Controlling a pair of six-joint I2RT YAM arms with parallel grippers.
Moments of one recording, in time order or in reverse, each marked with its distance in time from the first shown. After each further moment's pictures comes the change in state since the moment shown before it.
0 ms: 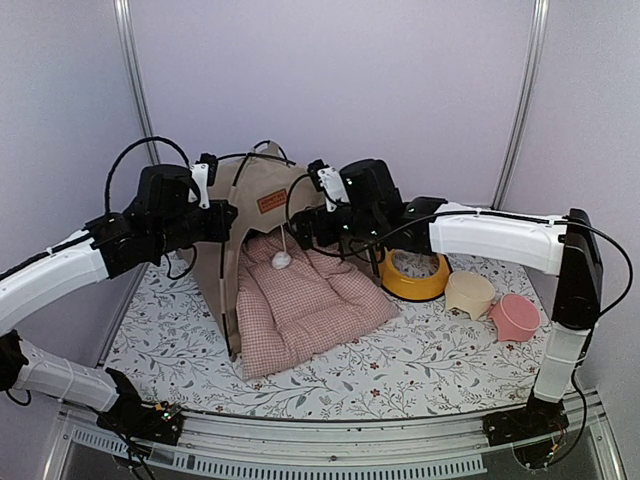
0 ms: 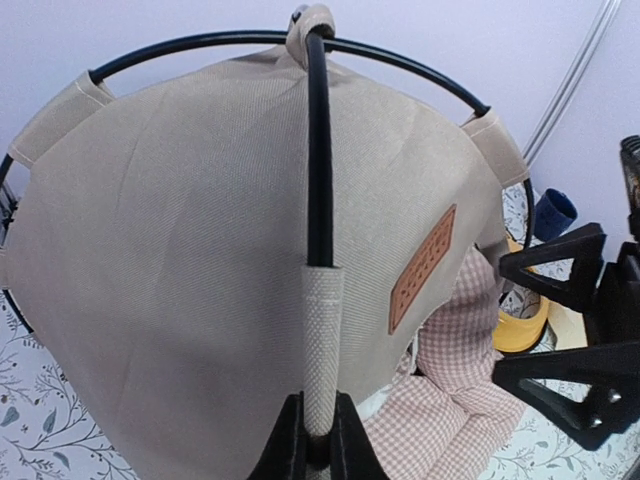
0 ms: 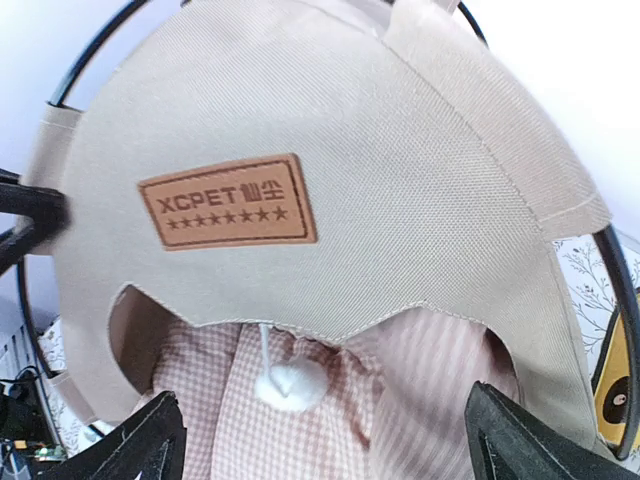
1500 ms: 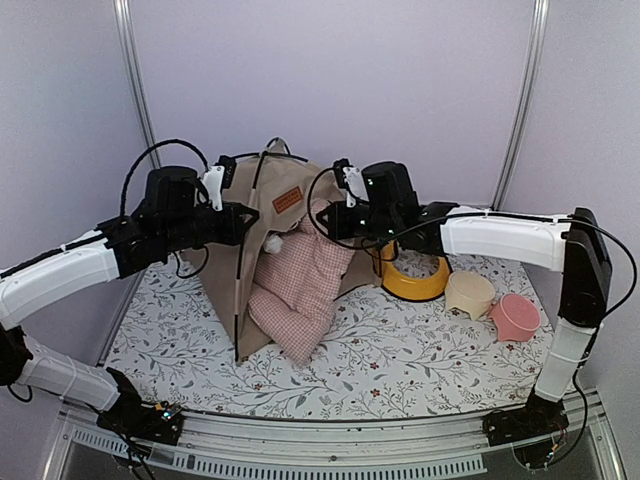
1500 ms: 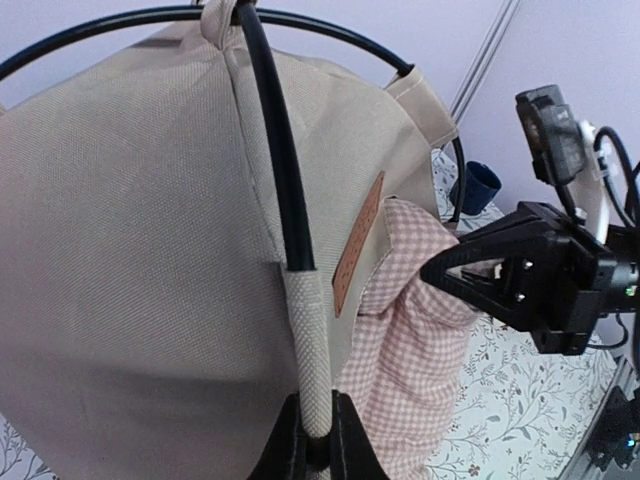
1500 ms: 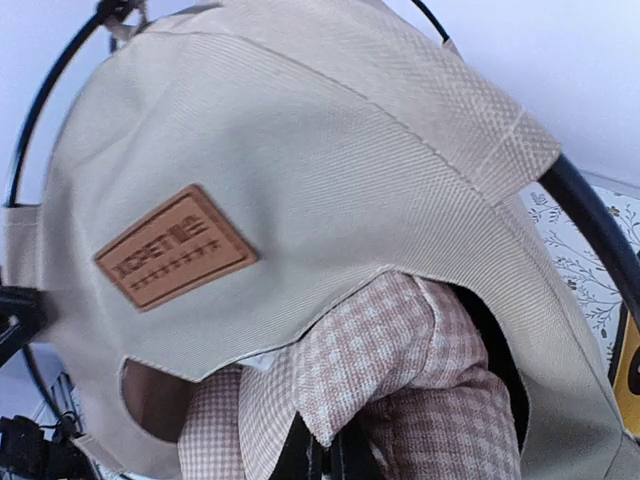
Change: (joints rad) left arm 0.015 0.050 -0.037 0.145 0.261 0.034; right arm -0.082 -0.084 -0.154 0.122 -0.114 0.178
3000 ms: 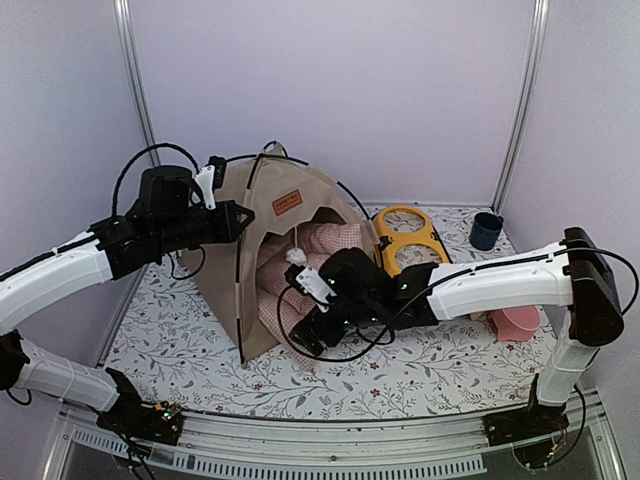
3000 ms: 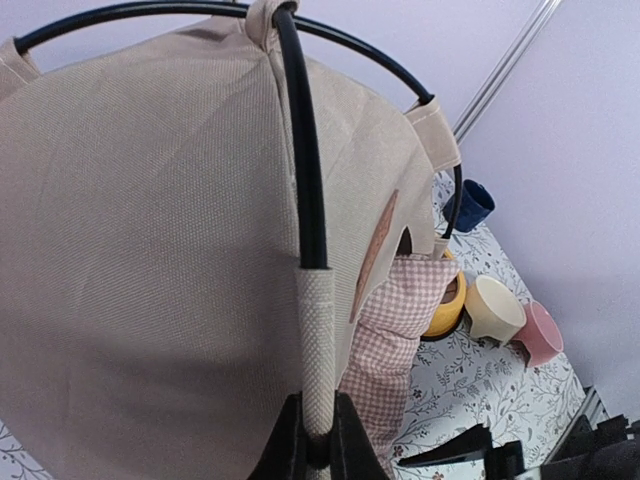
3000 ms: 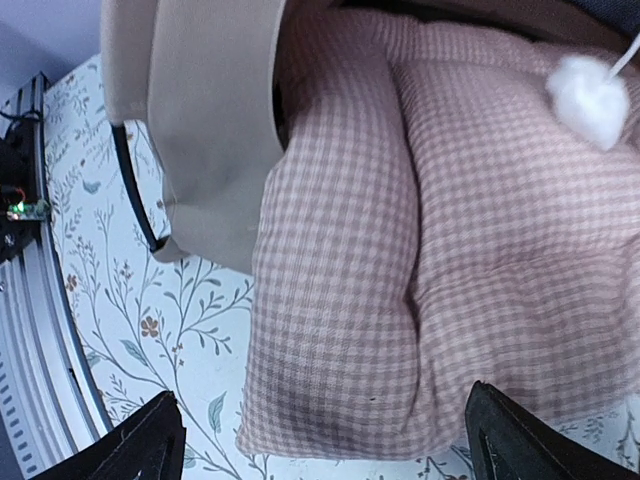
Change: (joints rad) left arm -0.002 -0.036 0.005 -0.049 -0.027 -0.143; right arm 0.311 -0.043 -0.209 -0.192 0.121 -0.268
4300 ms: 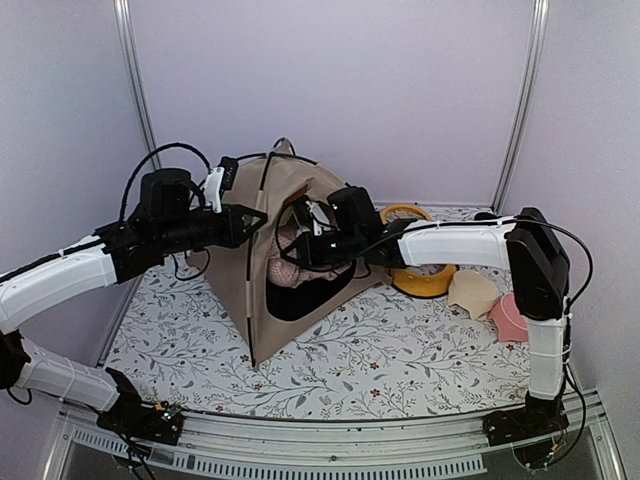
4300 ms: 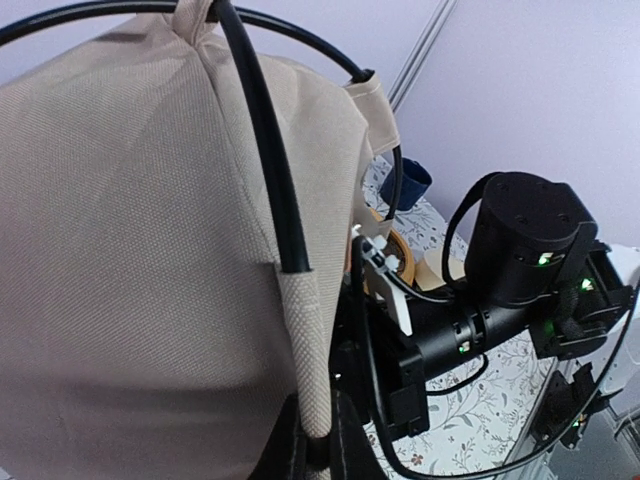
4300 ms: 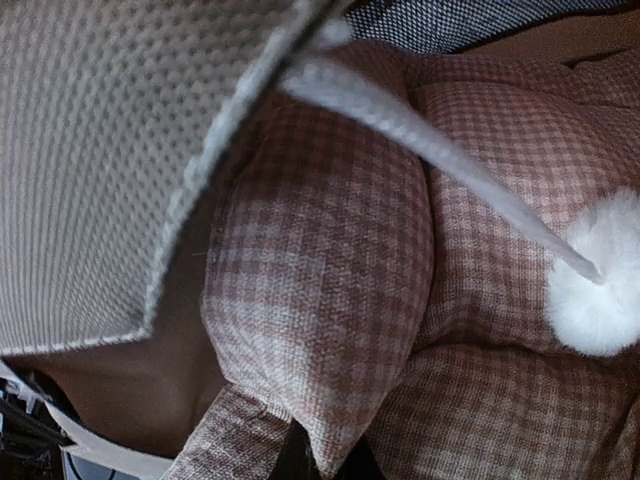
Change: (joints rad) left arm 0.006 0.009 -0.045 0.113 0.192 0.080; right arm -0.280 0.283 0.328 0.198 -0.417 0.370
